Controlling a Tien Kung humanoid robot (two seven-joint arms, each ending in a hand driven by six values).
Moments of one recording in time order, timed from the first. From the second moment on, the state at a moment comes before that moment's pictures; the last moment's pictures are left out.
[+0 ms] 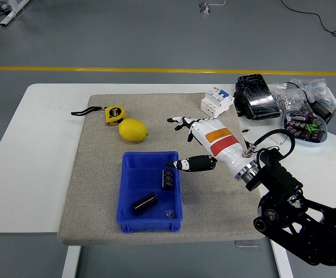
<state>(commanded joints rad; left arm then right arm) -0.15 0.11 -0.54 -0.24 0.69 0.34 0.26 0.62 -0.25 0.57 1.27 -1.84 -0.49 0.02</state>
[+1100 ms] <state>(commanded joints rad) -0.17 0.11 -0.54 -0.25 0.72 0.33 0.26 0.26 -0.19 1.06 1.27 -0.91 -0.33 0.26</state>
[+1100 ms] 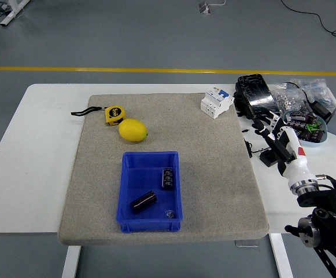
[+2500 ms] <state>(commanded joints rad) -0.15 0.10 -0.36 -0.24 0.52 0.36 0.15 0.17 -0.17 1.12 1.30 -0.94 -0.33 0.29</state>
